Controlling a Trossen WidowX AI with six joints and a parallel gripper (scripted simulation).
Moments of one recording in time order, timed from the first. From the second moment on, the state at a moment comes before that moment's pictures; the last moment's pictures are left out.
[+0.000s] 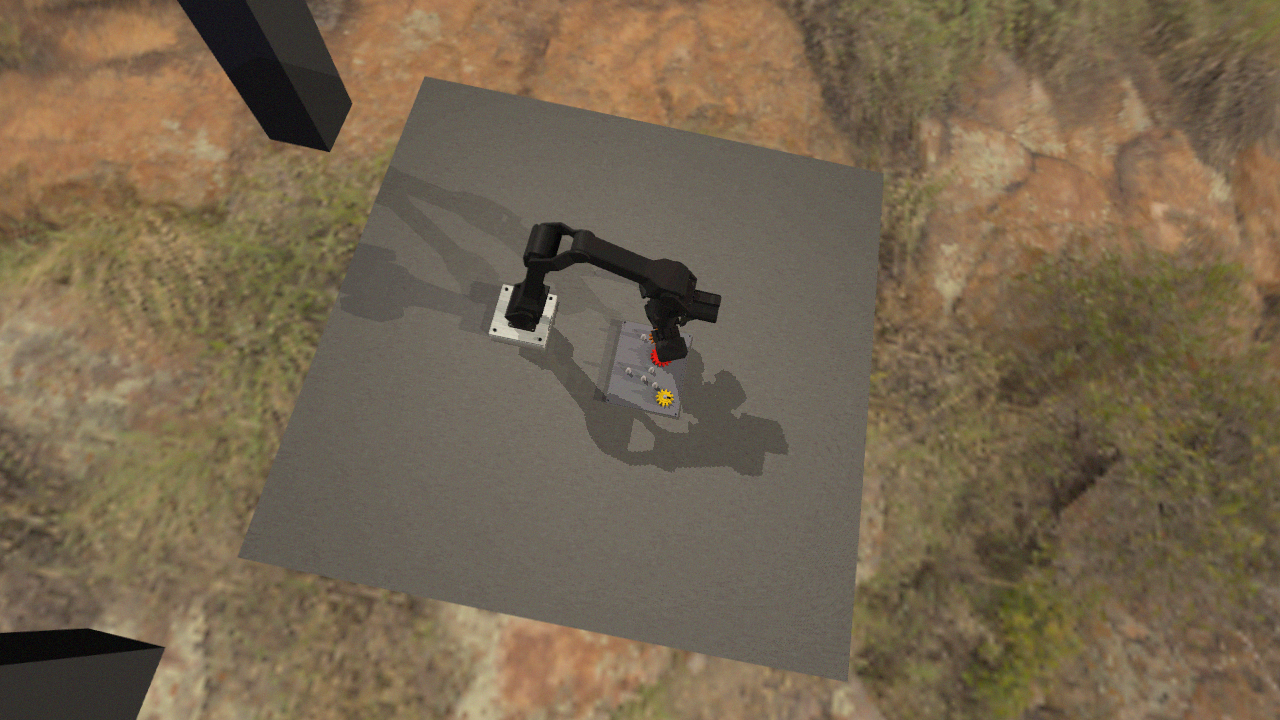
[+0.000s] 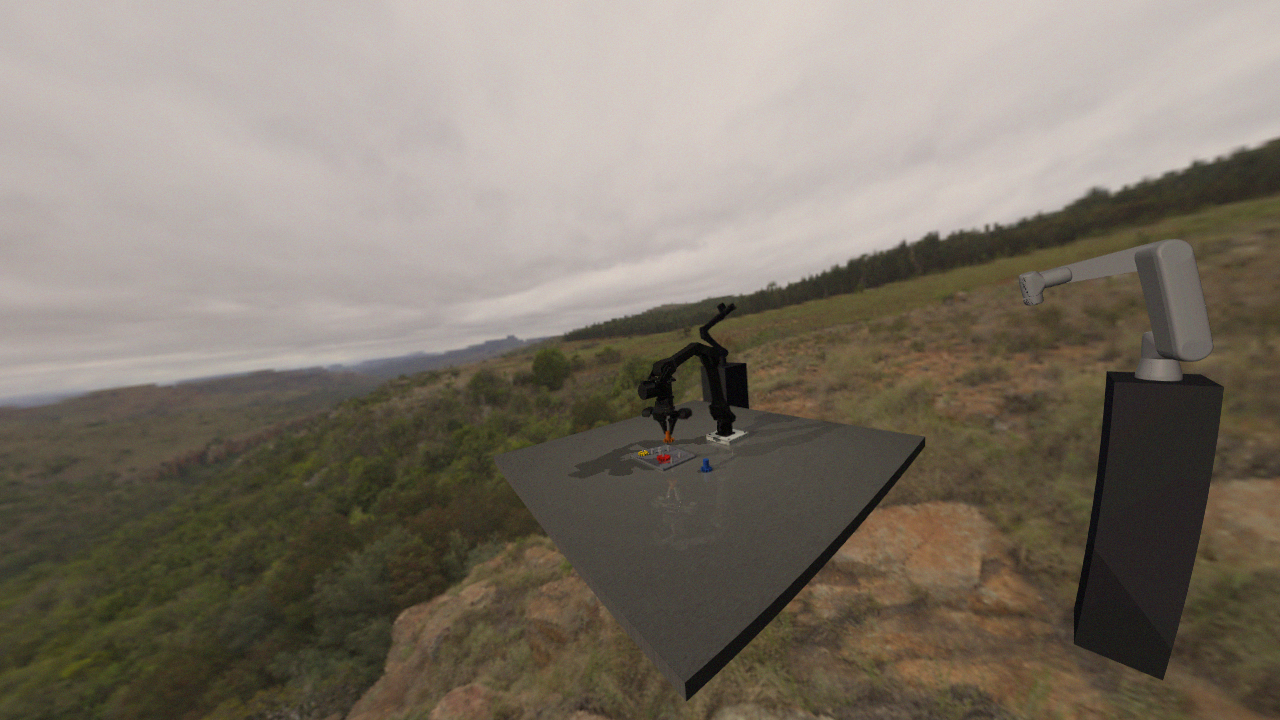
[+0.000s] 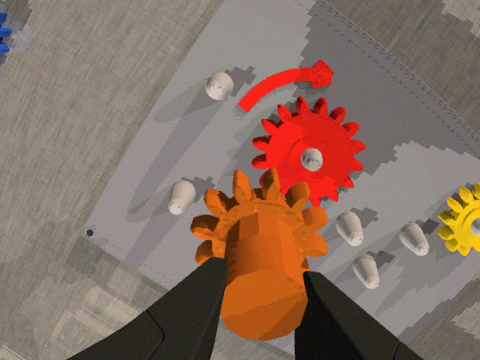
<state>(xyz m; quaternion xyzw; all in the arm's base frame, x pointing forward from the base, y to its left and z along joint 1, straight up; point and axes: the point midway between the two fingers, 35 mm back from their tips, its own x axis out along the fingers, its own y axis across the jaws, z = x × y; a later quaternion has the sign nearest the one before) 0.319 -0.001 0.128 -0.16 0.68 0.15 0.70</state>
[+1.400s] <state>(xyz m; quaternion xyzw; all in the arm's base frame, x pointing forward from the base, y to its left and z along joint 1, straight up) 0.323 -0.058 0.111 -0.16 0.68 0.15 0.70</state>
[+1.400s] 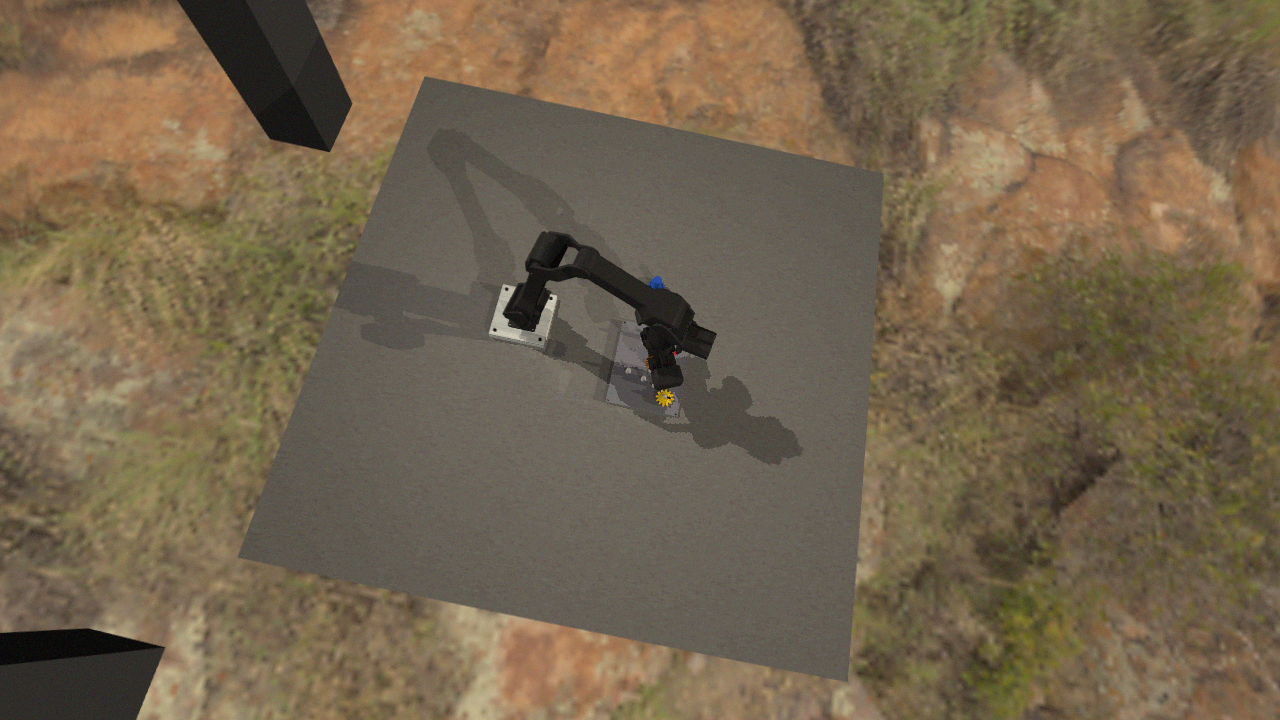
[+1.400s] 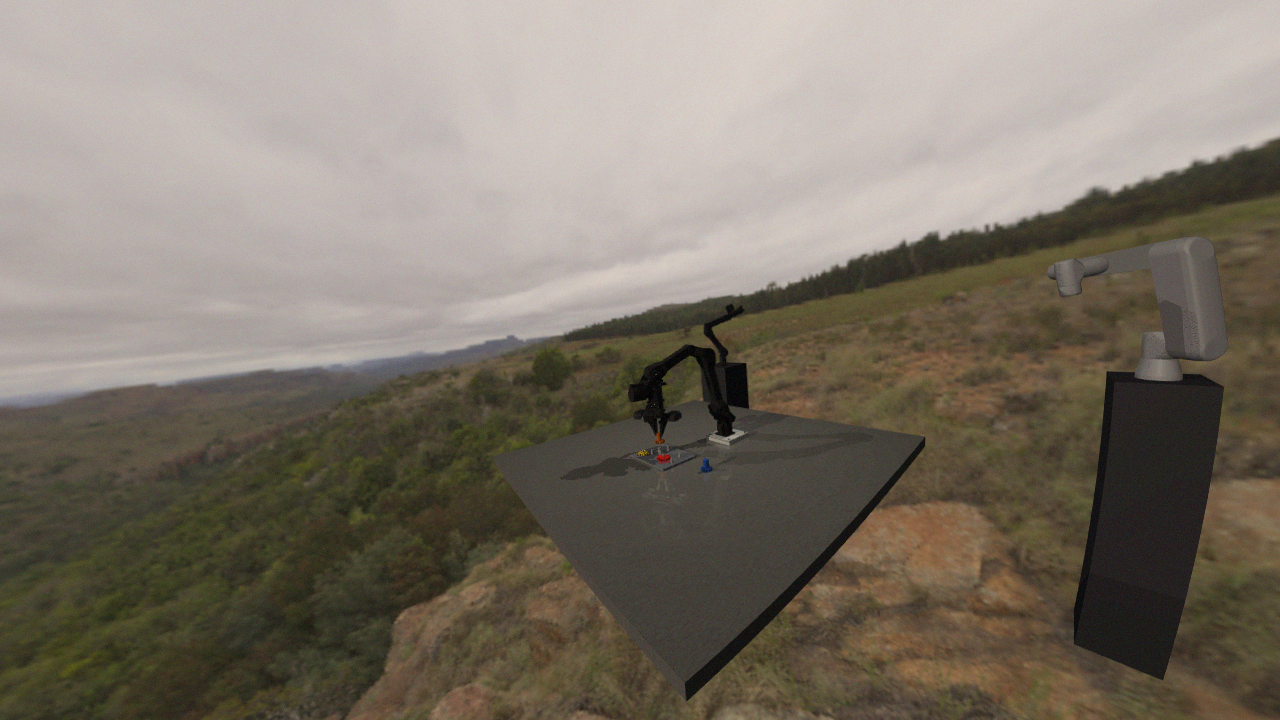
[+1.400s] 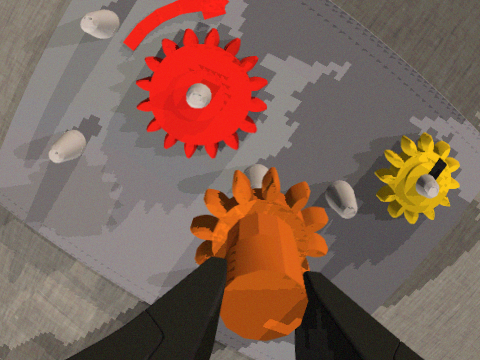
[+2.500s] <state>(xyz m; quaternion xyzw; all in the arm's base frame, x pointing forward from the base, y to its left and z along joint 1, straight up) 0.325 -0.058 0.076 -0.17 0.68 0.16 0.70</state>
